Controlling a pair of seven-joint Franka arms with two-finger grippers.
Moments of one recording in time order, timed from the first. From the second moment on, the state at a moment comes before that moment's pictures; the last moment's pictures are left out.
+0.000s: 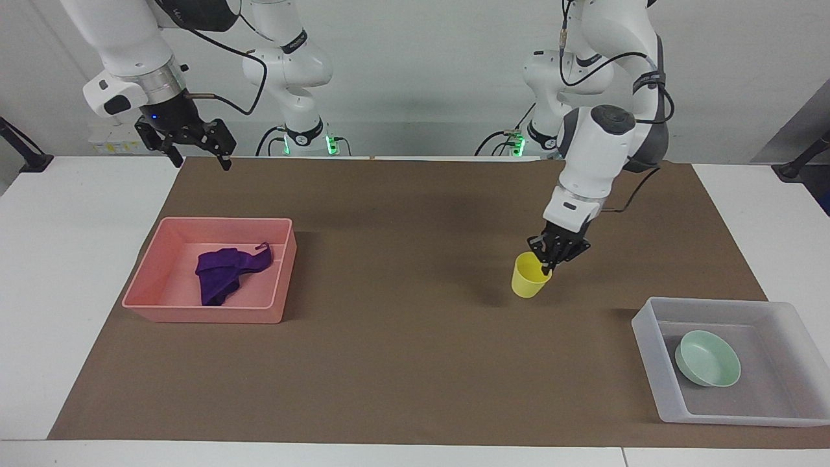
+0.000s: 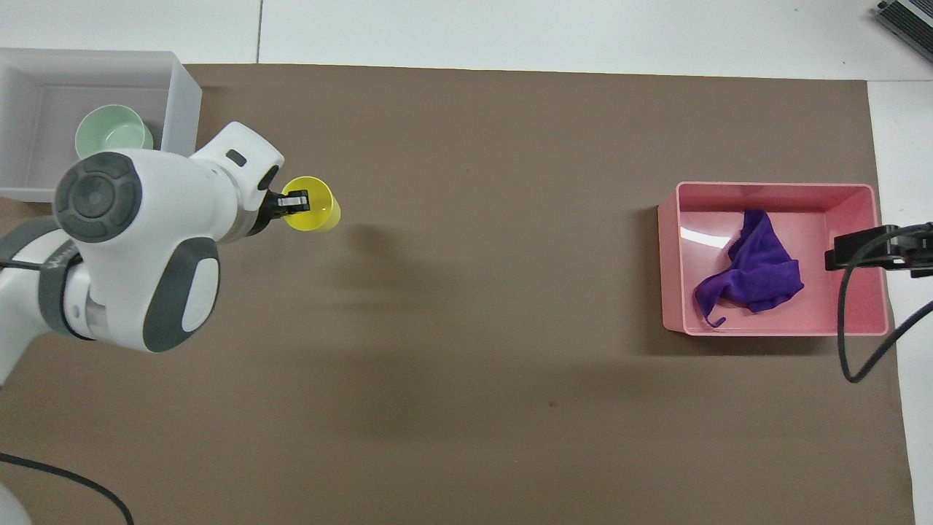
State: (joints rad) left arm -0.22 0.12 -0.05 -1.92 -0.02 2.32 -0.34; right arm 0.01 -0.08 -0.08 -1.66 0.00 1.57 0.03
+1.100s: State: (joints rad) left arm 0.19 0.31 -0.05 -1.52 -0.02 2.13 0.05; right arm 0.01 -0.08 -0.07 -1.67 0.00 1.58 0.03
